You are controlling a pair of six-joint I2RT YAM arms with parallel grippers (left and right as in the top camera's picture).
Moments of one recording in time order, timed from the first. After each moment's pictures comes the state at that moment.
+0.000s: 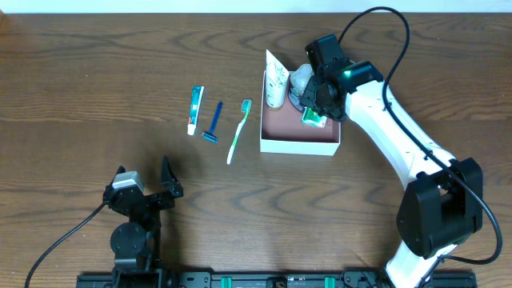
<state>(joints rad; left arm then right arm) 0.00 0.01 0.03 -0.12 -0.13 -0.21 0.40 1.88 1.56 -0.90 0.11 0.79</state>
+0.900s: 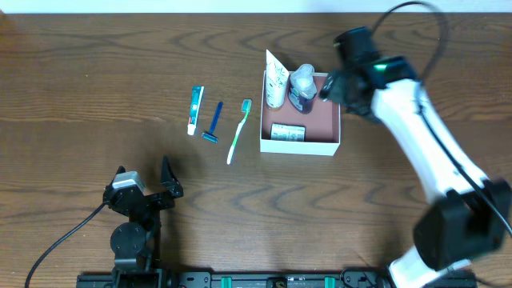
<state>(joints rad) 0.00 0.01 0.03 -0.12 -0.13 -0.21 0.25 1.73 1.57 -1.03 0.17 0.75</state>
